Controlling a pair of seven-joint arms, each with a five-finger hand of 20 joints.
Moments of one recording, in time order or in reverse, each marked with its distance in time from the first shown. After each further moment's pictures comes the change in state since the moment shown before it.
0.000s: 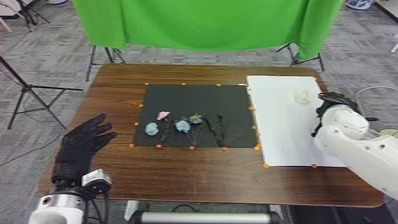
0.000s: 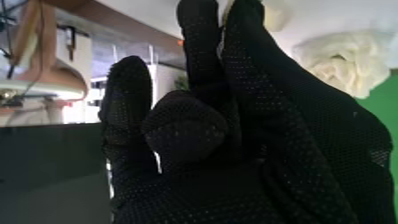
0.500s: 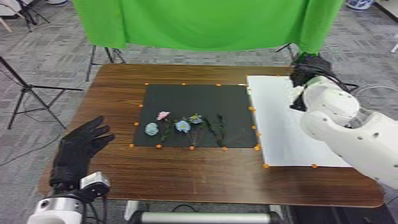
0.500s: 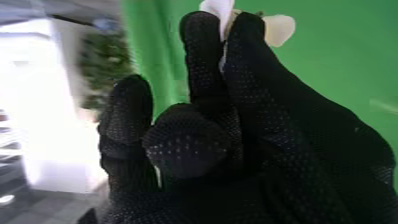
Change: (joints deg) left arm 1.6 0.8 -0.3 -0.3 -0.3 1.2 1.1; right arm 9.1 -2.8 -3.1 -9.4 -7.0 1.8 -9.1
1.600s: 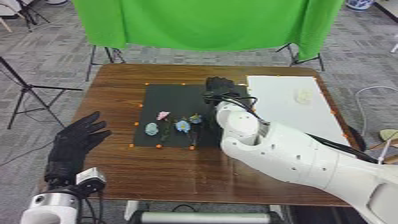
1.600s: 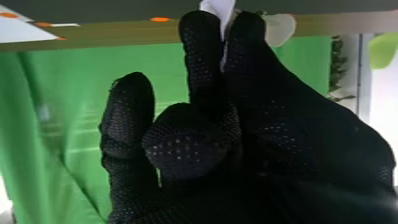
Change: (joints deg) left arm -1.2 -0.1 -1.9 0.2 0.1 -1.3 -1.2; right arm 8.9 -24.6 -23.2 11.7 -5.4 1.9 -1.6
